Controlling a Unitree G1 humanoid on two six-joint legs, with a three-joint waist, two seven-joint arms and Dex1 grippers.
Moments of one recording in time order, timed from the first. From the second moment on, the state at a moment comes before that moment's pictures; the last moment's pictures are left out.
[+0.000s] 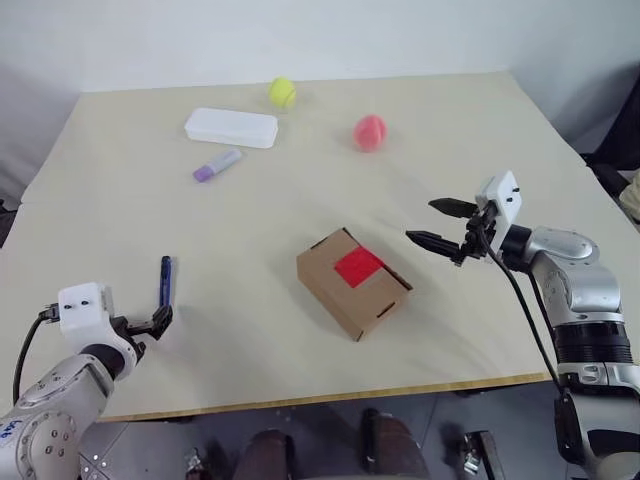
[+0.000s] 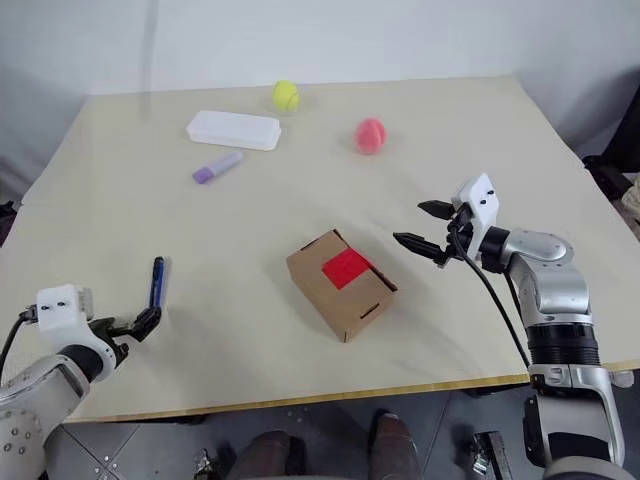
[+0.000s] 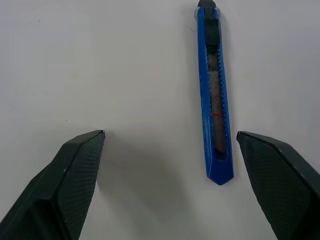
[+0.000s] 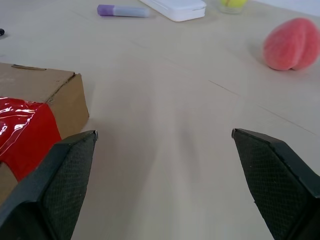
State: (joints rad) left arm 0.05 0.39 0.65 -0.66 -0.68 1.27 0.13; right arm -0.62 -0.63 -0.10 0.28 0.34 0.32 1.03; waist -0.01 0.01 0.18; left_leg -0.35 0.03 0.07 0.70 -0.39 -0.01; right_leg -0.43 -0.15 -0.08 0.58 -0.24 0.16
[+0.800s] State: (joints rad) left arm -0.05 0.29 0.57 -0.63 -0.51 1.30 0.14; right arm -0.63 -0.63 -0.08 0.28 0.34 0.33 1.03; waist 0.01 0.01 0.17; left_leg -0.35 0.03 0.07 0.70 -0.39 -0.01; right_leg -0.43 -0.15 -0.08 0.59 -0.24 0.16
